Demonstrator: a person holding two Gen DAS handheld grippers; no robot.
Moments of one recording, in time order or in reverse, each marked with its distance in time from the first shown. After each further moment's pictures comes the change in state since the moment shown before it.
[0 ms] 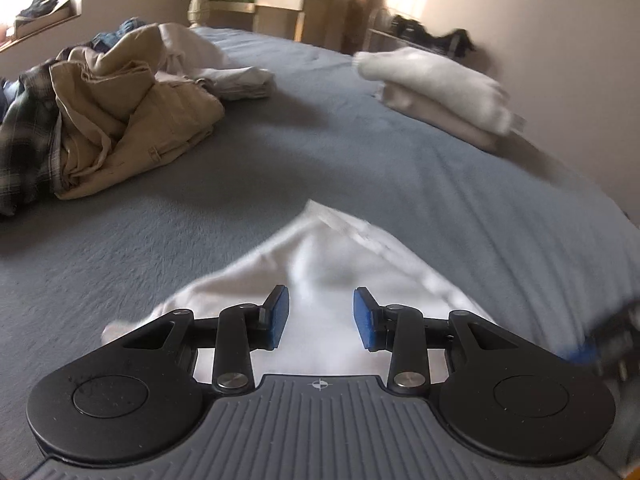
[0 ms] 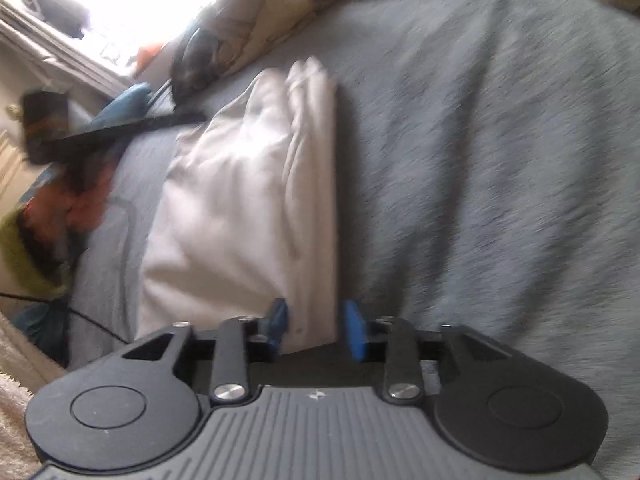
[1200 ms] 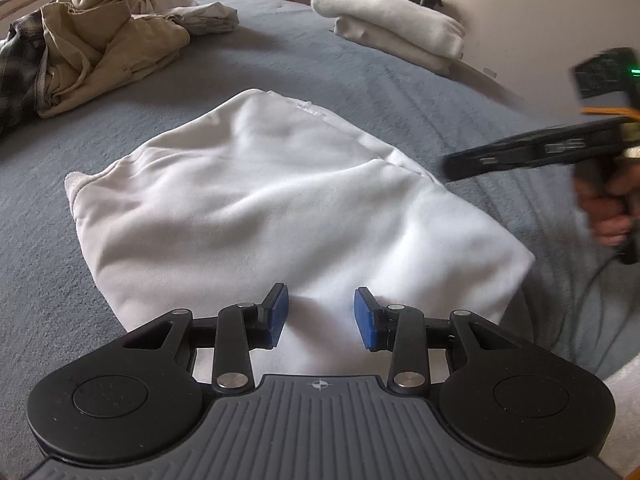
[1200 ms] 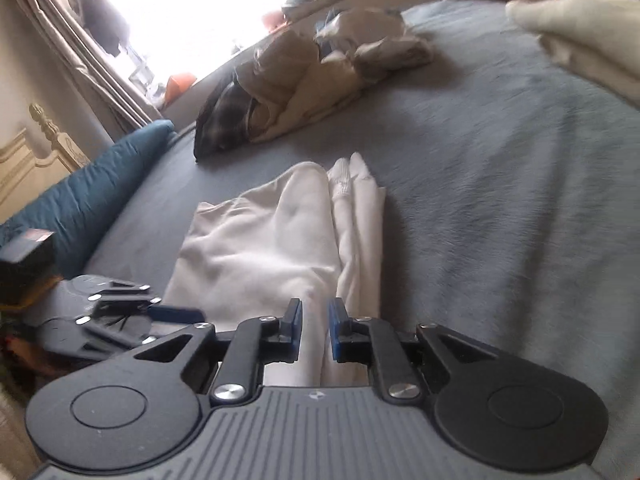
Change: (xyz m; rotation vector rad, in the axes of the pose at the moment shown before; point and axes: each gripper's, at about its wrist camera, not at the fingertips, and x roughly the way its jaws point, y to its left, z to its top) left arm -0.005 -0.033 -0.080 0.026 0.086 -0.031; right arm 0.010 0.035 0.047 -0.142 -0.154 0.027
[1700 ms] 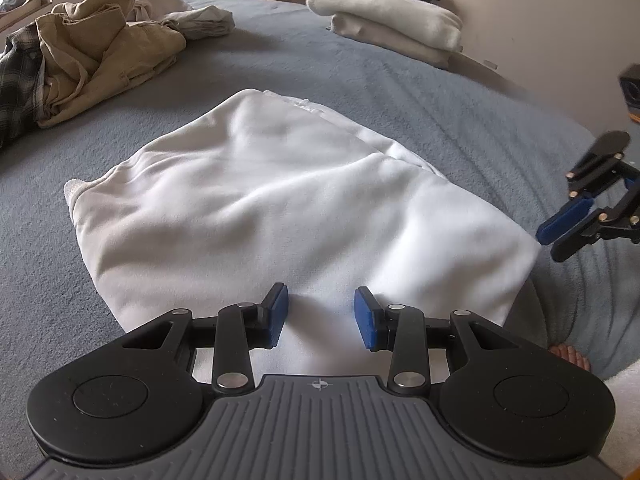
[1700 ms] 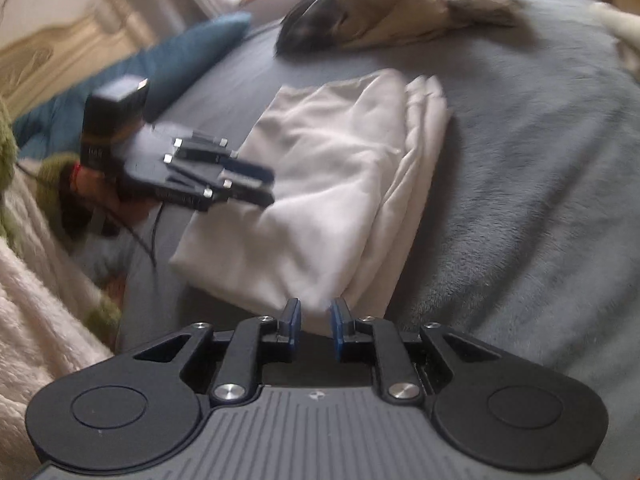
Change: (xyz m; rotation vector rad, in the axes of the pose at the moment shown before) left arm 0.002 -0.005 -0.002 0.026 0.000 0.023; right arm -0.027 0.017 -0.023 -0.289 0.303 0.120
